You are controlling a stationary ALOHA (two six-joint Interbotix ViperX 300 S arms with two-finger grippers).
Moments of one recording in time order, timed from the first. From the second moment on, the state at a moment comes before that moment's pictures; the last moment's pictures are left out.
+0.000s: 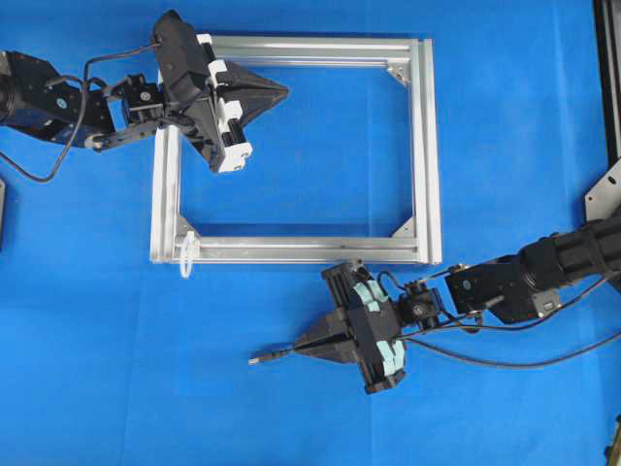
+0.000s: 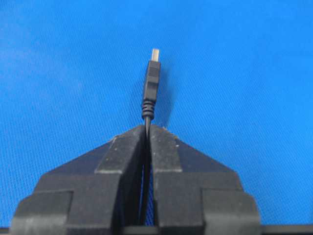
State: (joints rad) left arm 0.28 0.13 0.84 -0.09 -0.72 0.00; right arm 0.29 0.38 0.72 -0.03 -0.71 0.10
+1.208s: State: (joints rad) left arm 0.28 0.13 0.84 -0.09 -0.71 0.00; right arm 0.29 0.17 0.72 -0.03 -0.51 0.09
